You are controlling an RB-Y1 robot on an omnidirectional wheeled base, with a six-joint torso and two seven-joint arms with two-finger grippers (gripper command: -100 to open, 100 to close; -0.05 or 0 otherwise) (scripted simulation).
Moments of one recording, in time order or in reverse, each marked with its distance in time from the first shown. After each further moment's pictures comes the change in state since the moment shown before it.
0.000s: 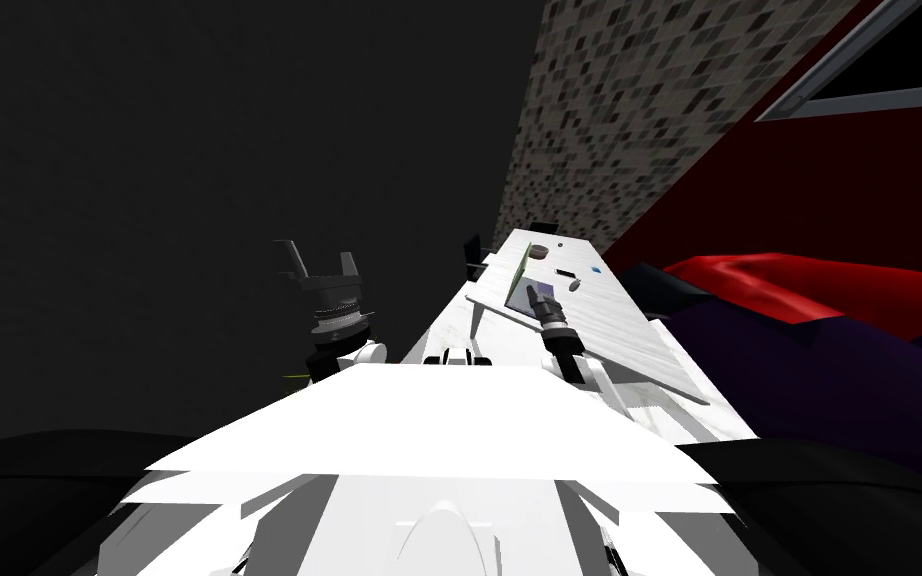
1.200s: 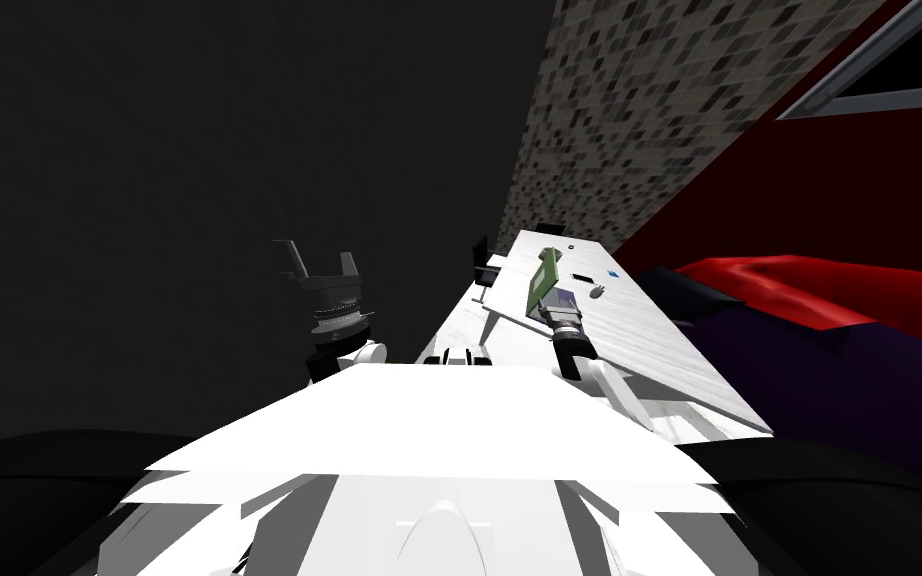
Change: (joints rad) left arm 0.000 0.000 0.000 0.000 0.000 0.000 0.000; right arm 0.025 -0.108 -0.028 0.049 0.284 0.252 0.278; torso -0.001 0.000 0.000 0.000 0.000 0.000
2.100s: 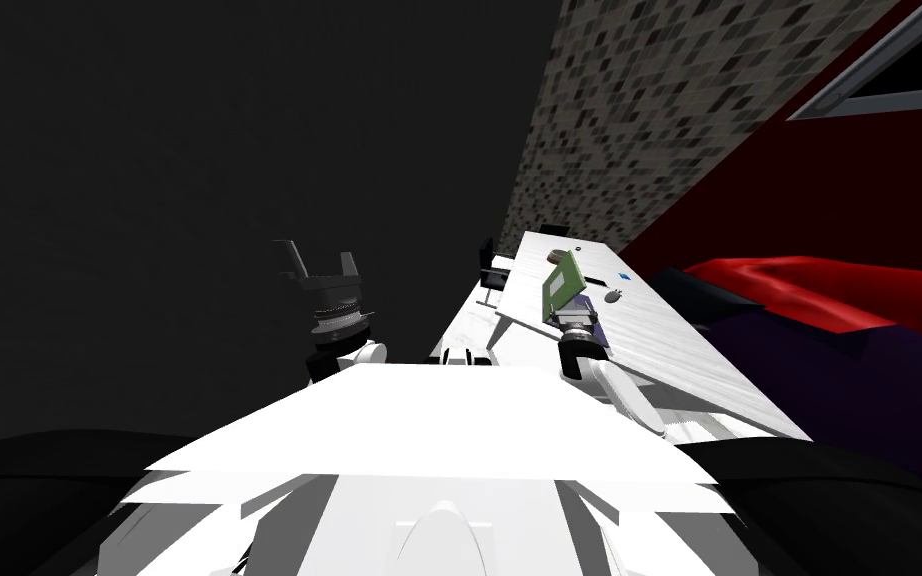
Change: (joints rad) left arm 0.000 0.000 0.000 0.000 0.000 0.000 0.000; right arm 0.015 -0.072 -0.013 0.020 0.143 0.137 0.146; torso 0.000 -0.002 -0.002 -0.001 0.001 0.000
